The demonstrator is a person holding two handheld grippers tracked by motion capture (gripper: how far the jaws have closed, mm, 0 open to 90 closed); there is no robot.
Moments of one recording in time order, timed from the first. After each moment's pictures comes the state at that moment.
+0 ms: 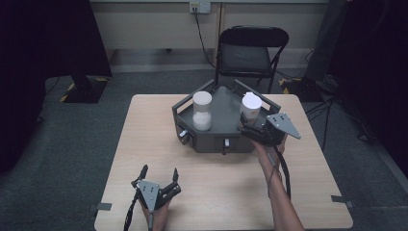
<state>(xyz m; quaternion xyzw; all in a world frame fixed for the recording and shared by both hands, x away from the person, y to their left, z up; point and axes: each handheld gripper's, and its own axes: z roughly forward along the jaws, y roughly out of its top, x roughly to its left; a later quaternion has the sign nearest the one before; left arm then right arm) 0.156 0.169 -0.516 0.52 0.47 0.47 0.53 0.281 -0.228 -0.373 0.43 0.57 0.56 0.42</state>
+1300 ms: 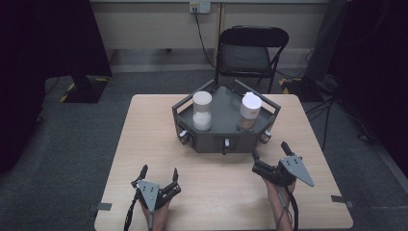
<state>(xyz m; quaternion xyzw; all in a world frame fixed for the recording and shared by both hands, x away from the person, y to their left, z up) 0.156 0.168 -0.516 0.52 0.47 0.47 0.53 0.192 -0.249 -0.442 0.45 0.55 0.55 0.43</state>
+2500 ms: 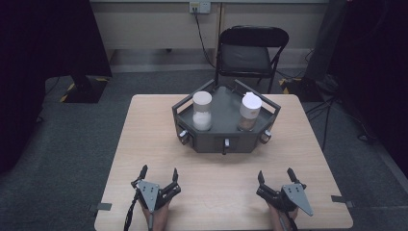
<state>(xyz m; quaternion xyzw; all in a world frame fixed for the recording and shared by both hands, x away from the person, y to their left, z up) 0.155 0.167 -0.516 0.52 0.47 0.47 0.53 0.149 -0.249 -0.503 0.49 0.54 0.51 0.46</state>
